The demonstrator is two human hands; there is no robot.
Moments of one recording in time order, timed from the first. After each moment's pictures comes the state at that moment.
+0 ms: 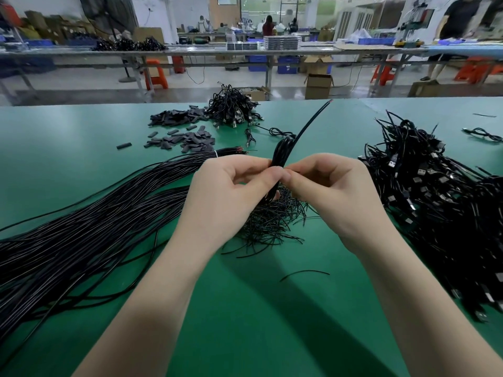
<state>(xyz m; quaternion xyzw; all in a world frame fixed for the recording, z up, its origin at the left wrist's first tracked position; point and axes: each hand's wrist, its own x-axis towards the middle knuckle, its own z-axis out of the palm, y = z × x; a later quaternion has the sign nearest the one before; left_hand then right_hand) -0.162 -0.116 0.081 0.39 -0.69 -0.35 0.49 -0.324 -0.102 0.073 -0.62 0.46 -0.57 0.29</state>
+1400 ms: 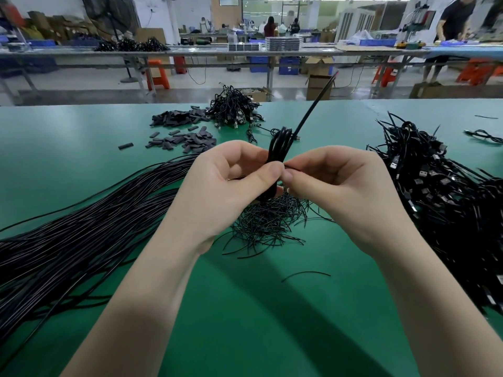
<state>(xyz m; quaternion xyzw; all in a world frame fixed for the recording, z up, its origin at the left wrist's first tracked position) -0.154 -0.114 0.089 0.31 -0.64 -0.48 0.52 -0.321 -0.087 0.091 -0.63 0.41 -0.58 0.32</state>
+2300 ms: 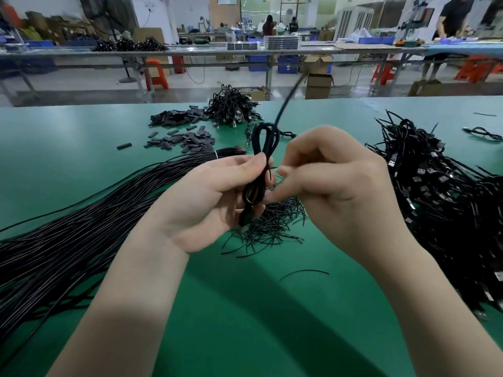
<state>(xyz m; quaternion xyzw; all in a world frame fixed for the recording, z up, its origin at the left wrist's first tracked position) -0.144 -0.118 0.096 0.30 -0.52 -0.70 0.38 -0.317 -0.084 0.093 -0.80 0.33 -0.49 -0.10</state>
